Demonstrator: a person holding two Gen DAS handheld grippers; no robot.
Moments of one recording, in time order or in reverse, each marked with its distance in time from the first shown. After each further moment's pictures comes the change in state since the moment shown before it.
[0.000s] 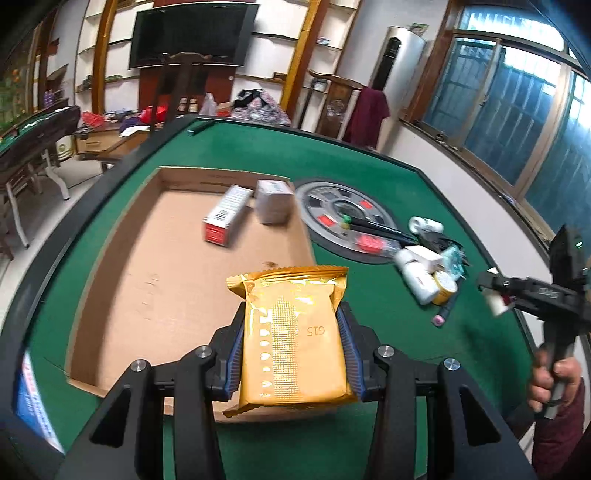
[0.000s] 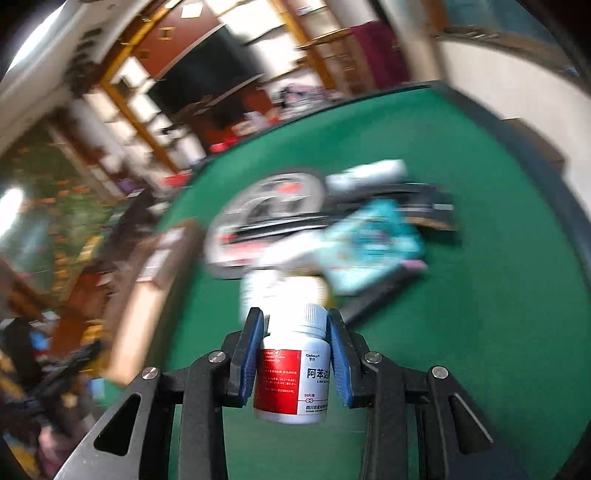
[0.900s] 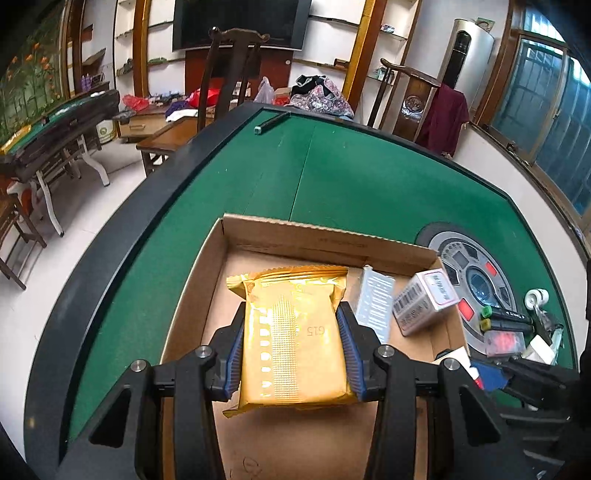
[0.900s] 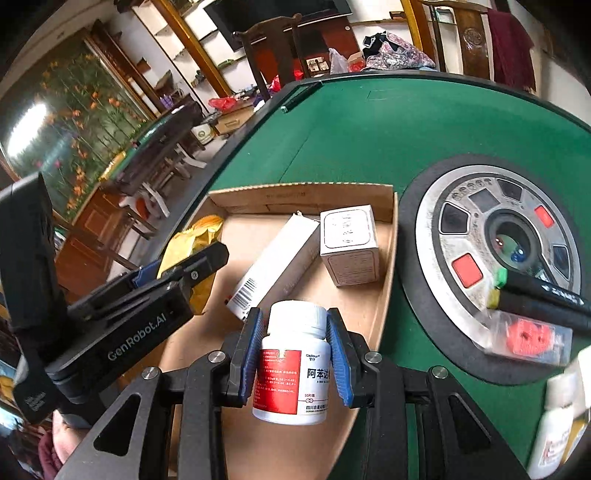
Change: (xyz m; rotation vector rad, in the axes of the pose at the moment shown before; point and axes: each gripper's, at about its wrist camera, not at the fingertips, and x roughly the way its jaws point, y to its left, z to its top) left arm 0.125 0.099 0.104 -0.089 0.064 0.184; right arm 0.232 0.185 0.044 -0.234 0.239 -0.024
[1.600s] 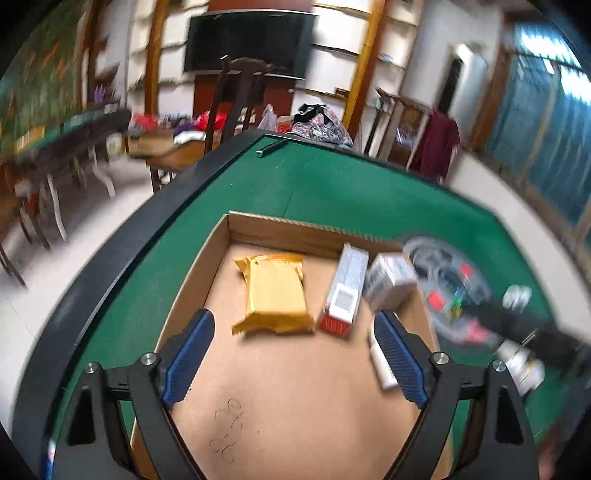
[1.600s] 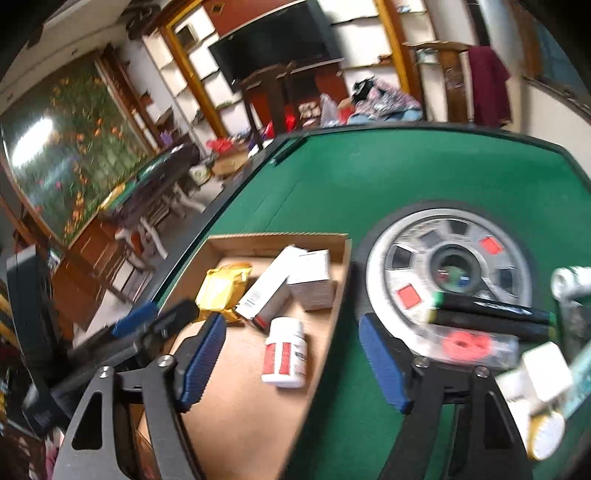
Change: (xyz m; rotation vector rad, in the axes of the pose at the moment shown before) left arm -0.051 -0.026 -0.045 0.030 -0.130 0.032; right arm -0.080 -0.017 -0.019 0.016 -0.223 -0.032
